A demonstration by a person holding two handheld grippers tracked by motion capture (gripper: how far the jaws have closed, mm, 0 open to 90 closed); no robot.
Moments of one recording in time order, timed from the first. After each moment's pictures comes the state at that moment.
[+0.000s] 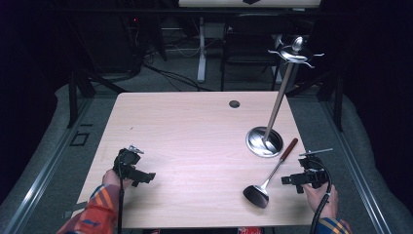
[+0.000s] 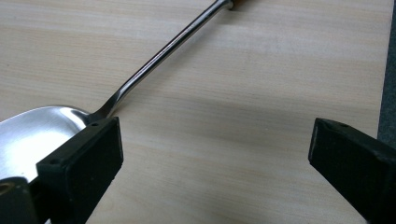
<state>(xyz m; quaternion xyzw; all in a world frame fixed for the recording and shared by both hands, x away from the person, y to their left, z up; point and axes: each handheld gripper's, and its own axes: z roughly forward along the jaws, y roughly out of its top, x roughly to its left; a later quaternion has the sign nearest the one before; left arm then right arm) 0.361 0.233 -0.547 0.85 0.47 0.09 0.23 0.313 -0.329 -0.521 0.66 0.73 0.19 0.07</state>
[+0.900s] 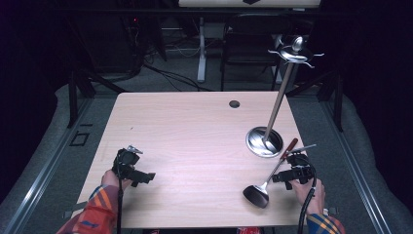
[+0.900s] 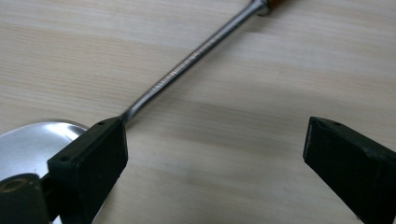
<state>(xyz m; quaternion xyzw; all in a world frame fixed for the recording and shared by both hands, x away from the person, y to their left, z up) 0.357 0.234 -0.543 0.85 0.47 0.09 0.24 0.333 -0.301 -0.533 0.65 0.74 0.16 0.06</state>
